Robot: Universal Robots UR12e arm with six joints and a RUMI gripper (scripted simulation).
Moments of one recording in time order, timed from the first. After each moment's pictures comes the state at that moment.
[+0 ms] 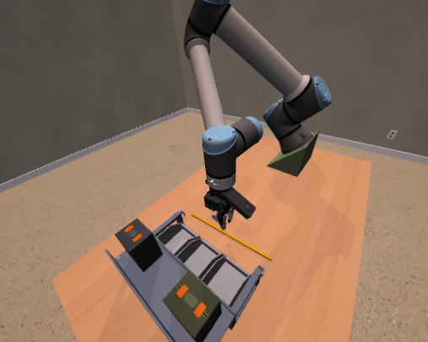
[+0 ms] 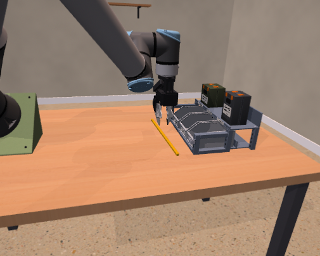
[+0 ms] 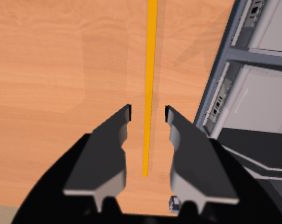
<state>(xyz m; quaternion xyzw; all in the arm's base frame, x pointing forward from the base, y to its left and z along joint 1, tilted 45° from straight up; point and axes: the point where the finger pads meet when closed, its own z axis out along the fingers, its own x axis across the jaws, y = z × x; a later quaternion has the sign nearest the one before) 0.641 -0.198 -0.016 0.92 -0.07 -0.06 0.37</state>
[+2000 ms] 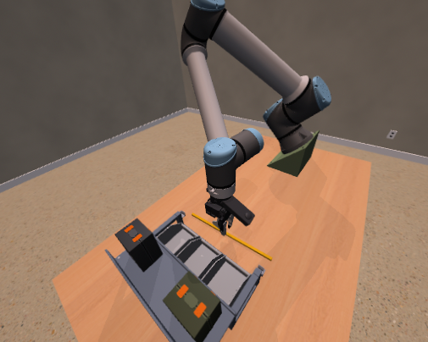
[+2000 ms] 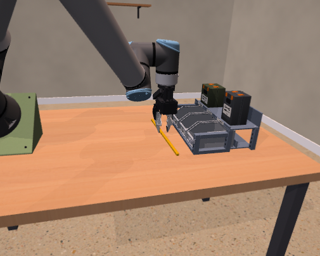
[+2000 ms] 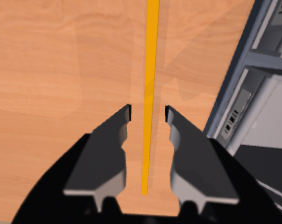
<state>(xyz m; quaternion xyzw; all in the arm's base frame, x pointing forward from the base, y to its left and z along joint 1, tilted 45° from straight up) 0.636 -0.223 -0.042 0.92 -0.07 -0.06 0.37</state>
